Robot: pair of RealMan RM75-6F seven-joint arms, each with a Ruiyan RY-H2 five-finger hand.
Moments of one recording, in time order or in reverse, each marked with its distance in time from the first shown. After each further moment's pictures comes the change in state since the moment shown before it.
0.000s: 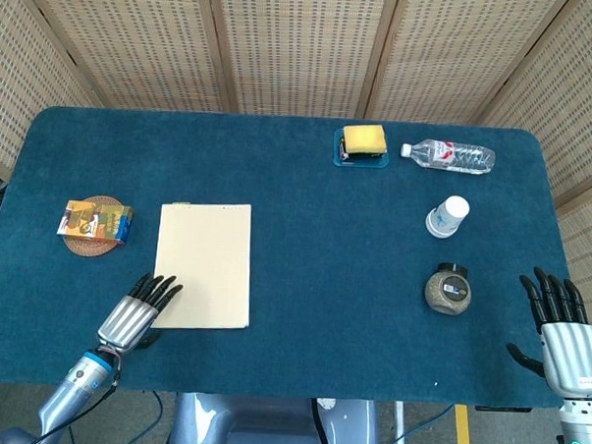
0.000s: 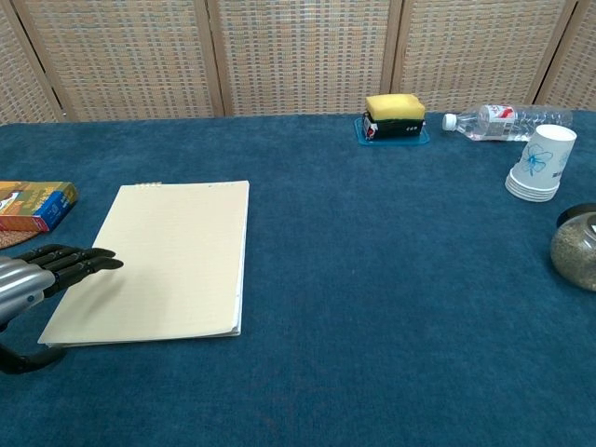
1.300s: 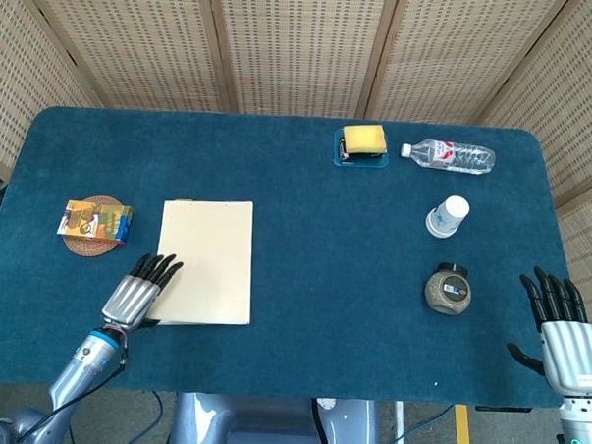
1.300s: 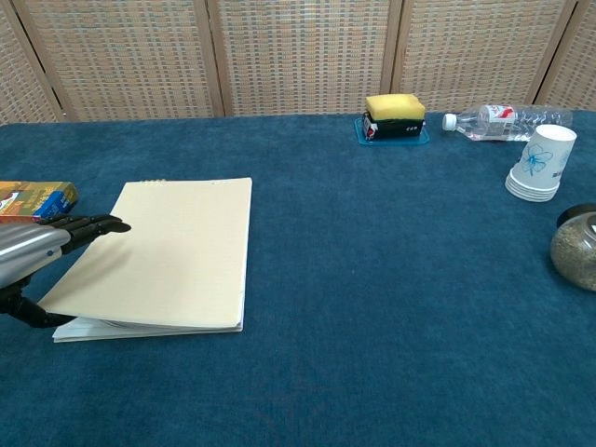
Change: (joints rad) left arm -0.081 0.007 -0.074 -0.045 -0.143 -0.062 0.019; right arm 0.006 -0.002 0.002 0.006 0.016 -0.018 0.001
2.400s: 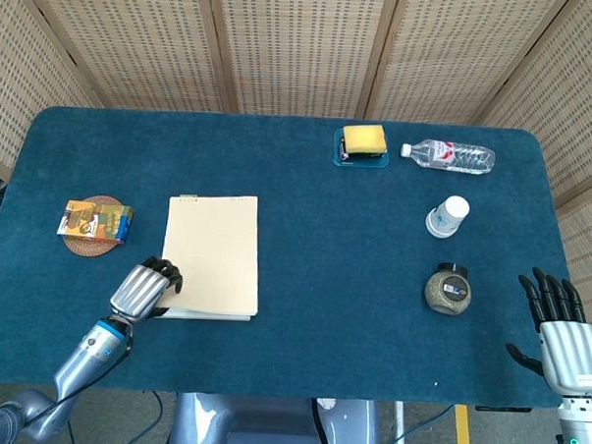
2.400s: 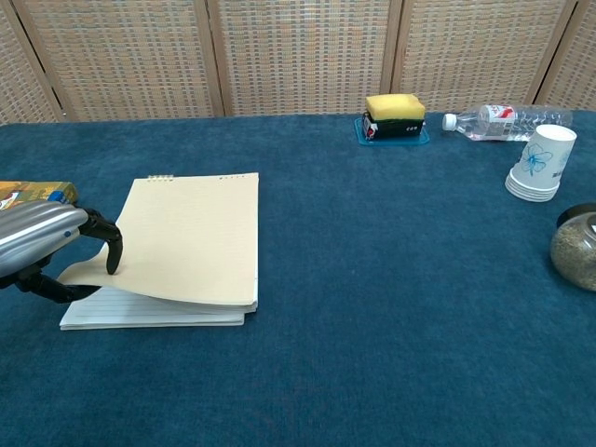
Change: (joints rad) left arm -0.059 -0.058 0.045 0.186 0.157 0.117 -0.192; right arm 0.001 0.001 -0.003 -0.003 0.000 -0.004 0.003
